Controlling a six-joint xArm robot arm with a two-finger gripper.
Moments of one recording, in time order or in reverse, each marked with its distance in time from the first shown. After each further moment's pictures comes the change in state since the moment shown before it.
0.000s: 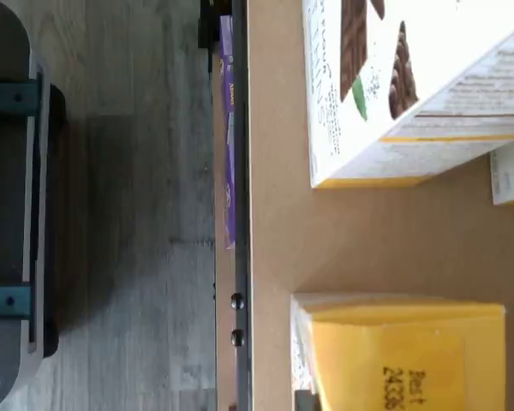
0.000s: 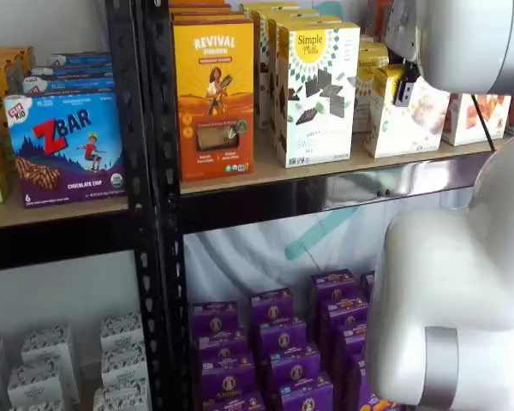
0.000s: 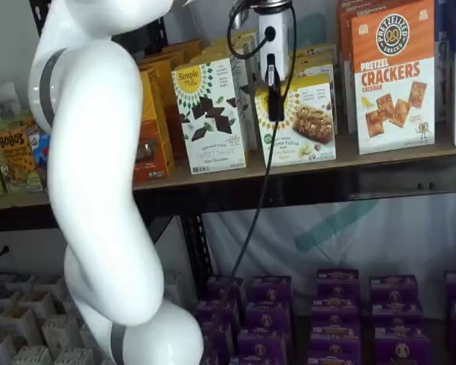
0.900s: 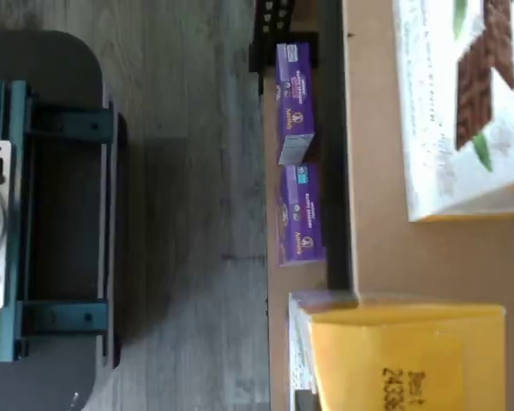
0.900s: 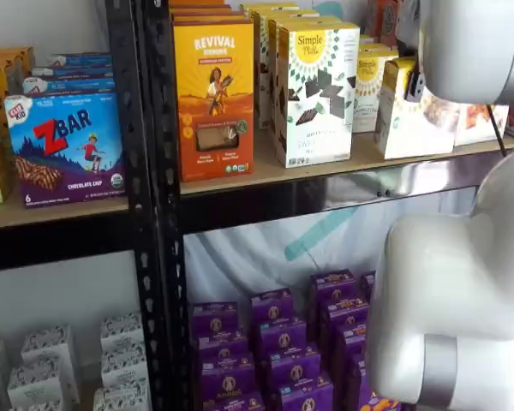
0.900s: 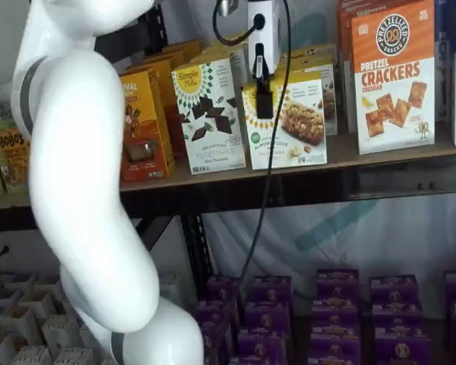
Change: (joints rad) arm -0.033 -0.086 0.002 0.004 0.148 -0.016
